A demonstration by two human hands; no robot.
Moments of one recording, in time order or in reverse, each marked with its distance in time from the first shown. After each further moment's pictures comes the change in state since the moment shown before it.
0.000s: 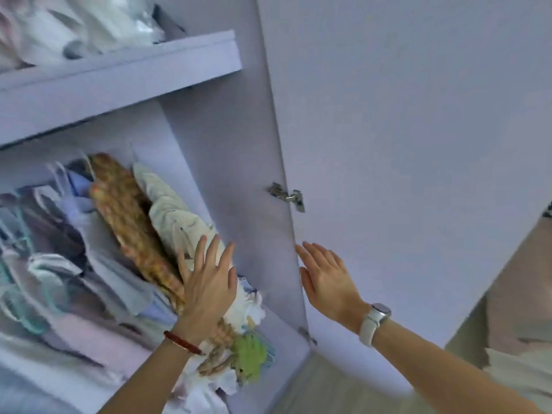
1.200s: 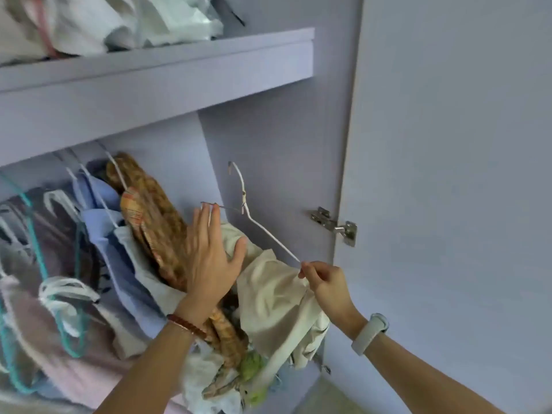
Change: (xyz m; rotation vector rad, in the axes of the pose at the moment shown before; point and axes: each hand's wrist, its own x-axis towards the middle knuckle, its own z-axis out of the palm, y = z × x) left_hand 0.098 -0.069 0.025 -0.373 0.242 -0.145; right_hand 0.103 -0.033 0.054 0.892 0.021 0.436
